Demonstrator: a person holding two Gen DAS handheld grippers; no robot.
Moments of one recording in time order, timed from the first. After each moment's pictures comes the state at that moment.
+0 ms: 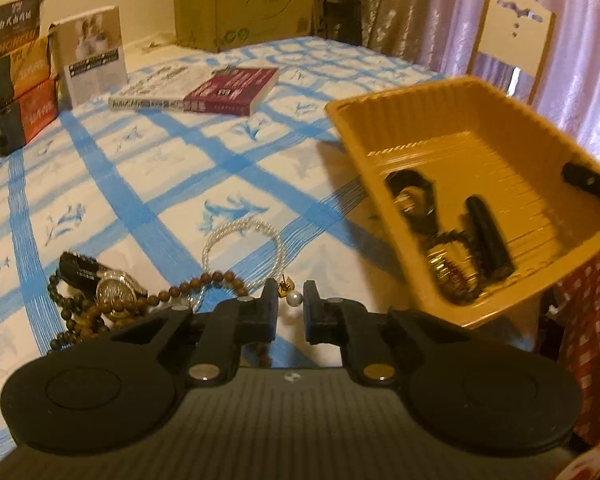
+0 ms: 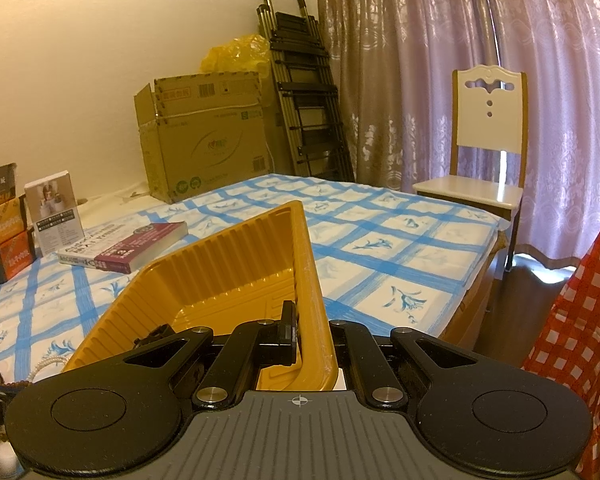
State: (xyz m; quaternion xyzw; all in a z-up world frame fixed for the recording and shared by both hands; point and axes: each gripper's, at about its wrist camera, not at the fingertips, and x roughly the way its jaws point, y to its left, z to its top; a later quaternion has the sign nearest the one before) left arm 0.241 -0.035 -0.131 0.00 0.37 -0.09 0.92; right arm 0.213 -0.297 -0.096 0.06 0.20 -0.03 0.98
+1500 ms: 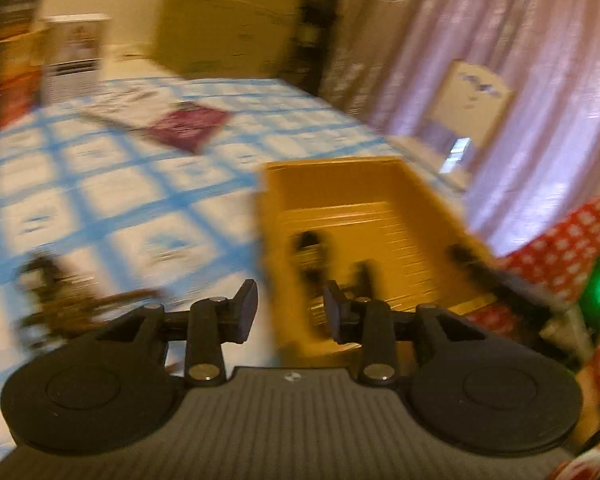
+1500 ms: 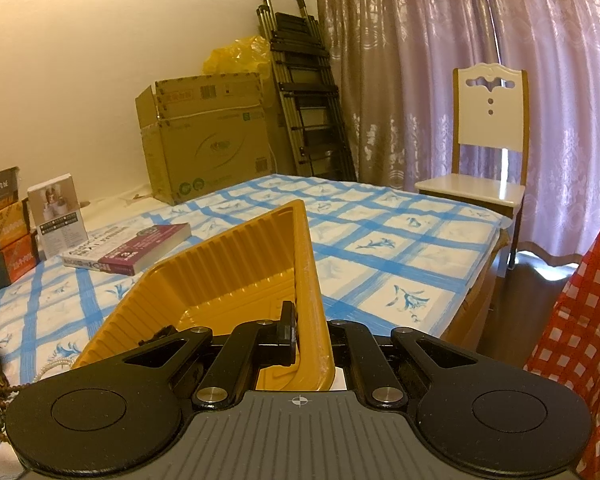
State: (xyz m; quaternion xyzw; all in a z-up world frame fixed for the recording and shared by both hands) left arm 0.200 -0.020 -0.075 -0.11 0.34 -0.14 0.92; right arm 0.210 -0.296 -0.093 0.06 0.20 -0.02 0.98
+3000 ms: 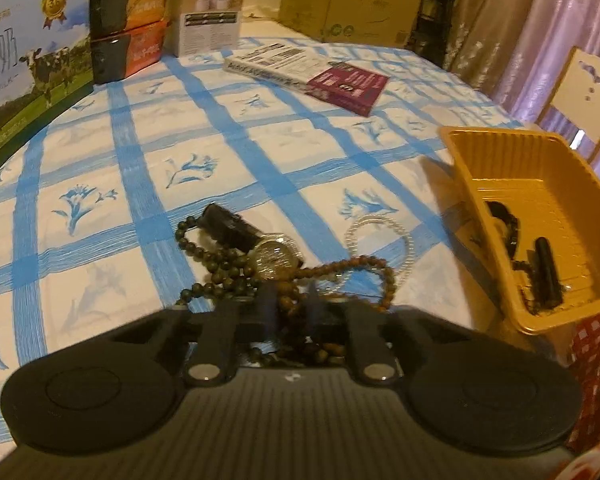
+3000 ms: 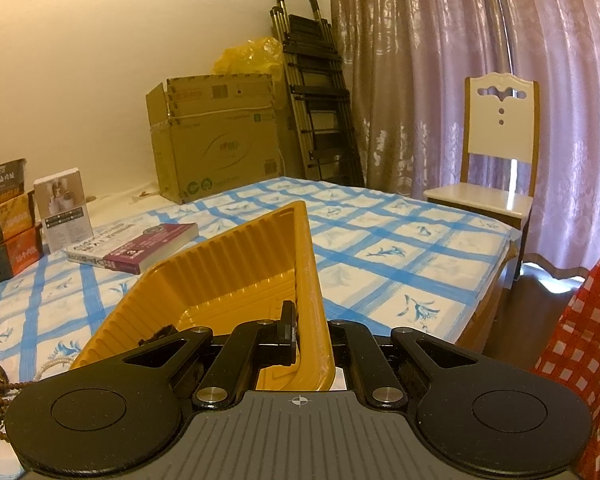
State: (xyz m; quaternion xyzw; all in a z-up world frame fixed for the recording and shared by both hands) left arm 0.225 0.060 -0.124 -0.10 0.40 0.00 0.91; right arm 0.219 -0.293 -0.092 0.05 0.20 -0.01 0.98
